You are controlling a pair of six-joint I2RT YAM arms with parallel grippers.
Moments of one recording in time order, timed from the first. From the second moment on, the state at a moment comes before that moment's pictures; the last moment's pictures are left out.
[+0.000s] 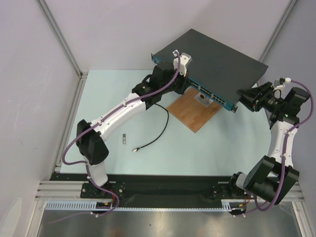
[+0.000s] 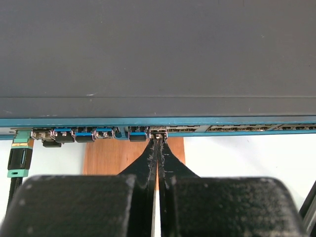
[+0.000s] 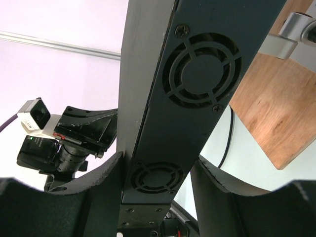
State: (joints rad) left arm -0.77 1.82 1.79 -0.25 0.09 -0.13; right arm -0.53 1.24 1.03 -0.15 -1.18 0.89
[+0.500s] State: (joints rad) left arm -0.77 1.89 1.94 -0.39 0.08 -0.13; right arm -0.52 1.24 1.03 -0.16 -1.17 0.89
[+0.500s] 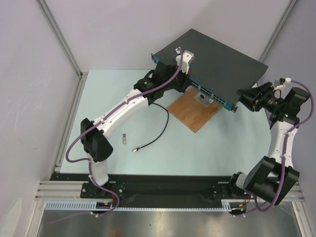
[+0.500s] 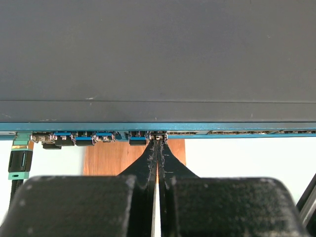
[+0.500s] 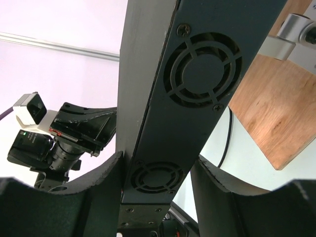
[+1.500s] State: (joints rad) left arm -0.78 1.43 1.53 -0.44 0.24 0.15; right arm -0.54 1.27 1.07 -0.21 -1.21 0.84
